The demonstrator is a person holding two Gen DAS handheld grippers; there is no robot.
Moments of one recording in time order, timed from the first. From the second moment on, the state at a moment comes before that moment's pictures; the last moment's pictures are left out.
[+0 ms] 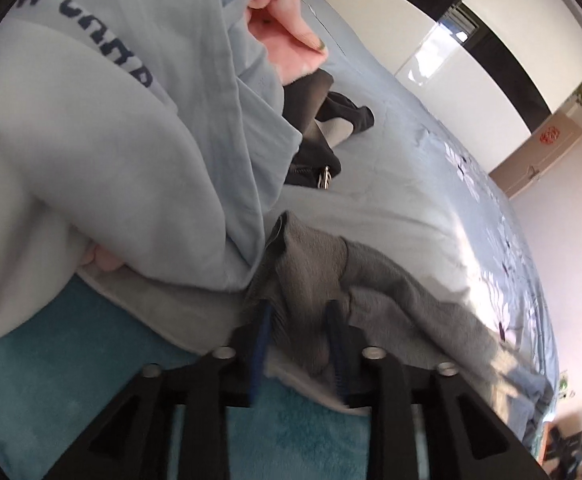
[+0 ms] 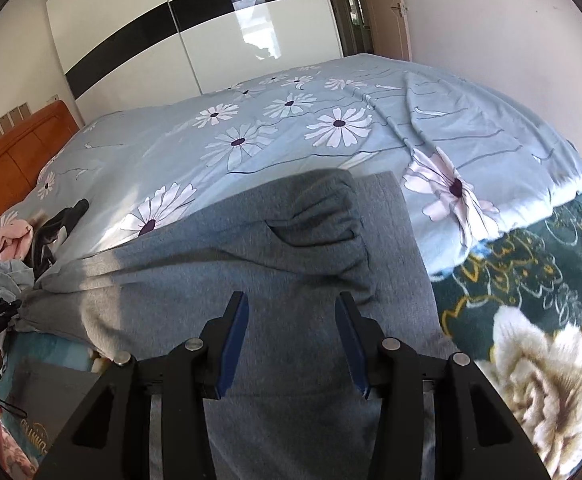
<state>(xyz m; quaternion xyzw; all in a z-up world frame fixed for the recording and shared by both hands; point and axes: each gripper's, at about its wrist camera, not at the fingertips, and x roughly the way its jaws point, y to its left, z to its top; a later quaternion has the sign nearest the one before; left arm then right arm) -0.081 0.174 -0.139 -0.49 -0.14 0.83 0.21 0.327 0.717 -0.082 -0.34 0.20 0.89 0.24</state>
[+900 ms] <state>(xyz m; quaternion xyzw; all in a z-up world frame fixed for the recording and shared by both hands) -0.143 0.334 -0.155 -0.51 0.02 0.83 0.22 0.119 0.739 -0.115 -0.49 -0.04 0.86 0.15</state>
